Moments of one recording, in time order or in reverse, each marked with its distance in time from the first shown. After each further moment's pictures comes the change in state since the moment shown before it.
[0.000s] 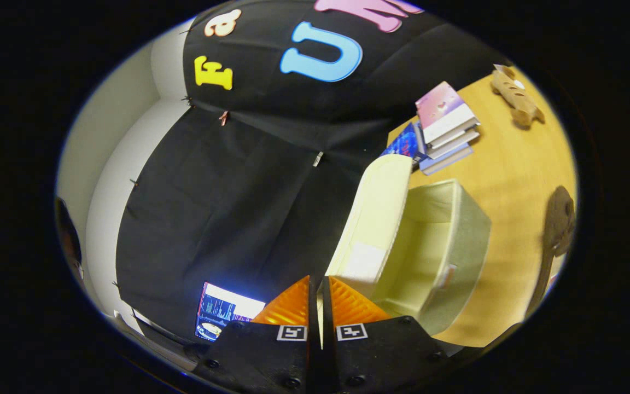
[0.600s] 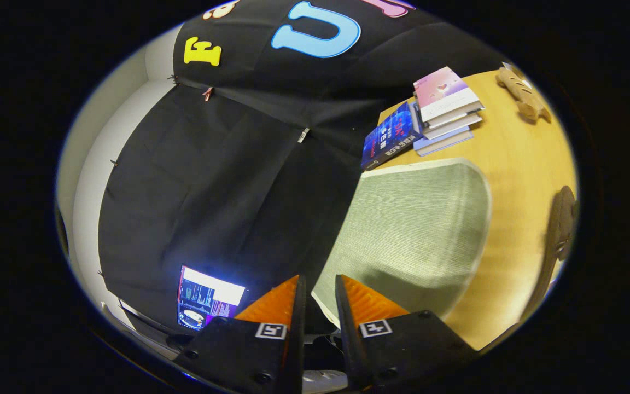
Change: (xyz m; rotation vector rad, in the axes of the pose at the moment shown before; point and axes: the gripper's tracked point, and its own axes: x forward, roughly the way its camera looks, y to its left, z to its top) arm 0.006 -0.039 -0.030 -0.005 0.102 -0.085
